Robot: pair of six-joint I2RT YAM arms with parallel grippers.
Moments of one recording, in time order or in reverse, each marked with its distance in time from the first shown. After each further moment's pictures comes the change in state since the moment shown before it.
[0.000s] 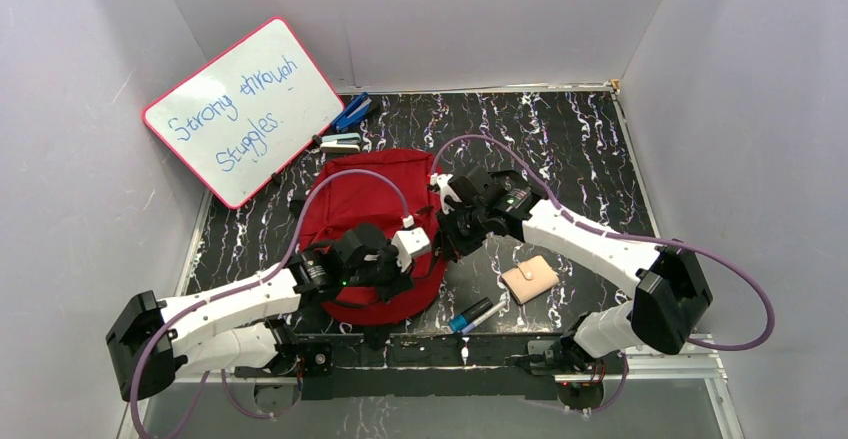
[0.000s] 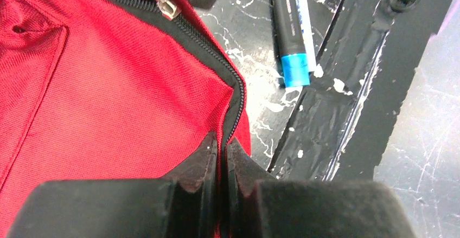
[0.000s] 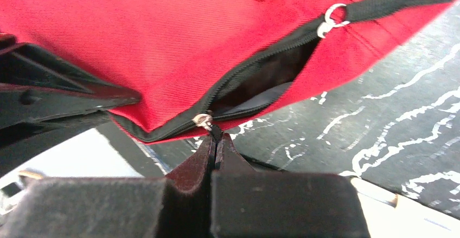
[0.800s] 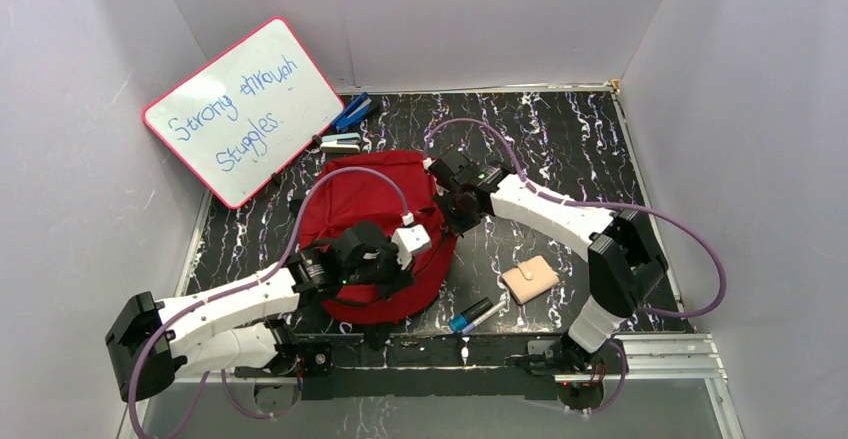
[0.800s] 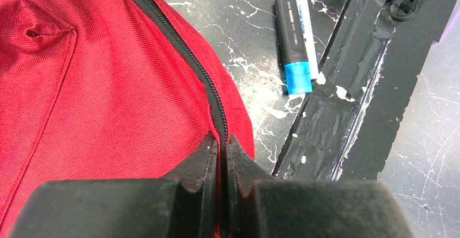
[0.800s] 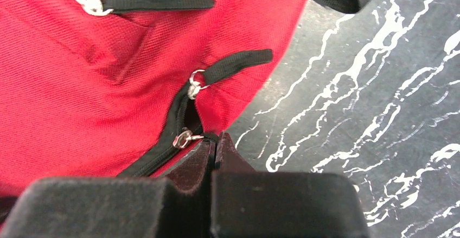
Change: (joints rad) left arm 0.000 0.003 0.010 0.000 -0.014 0.014; right arm -0.032 0.243 0.200 -0.118 0.360 -0.070
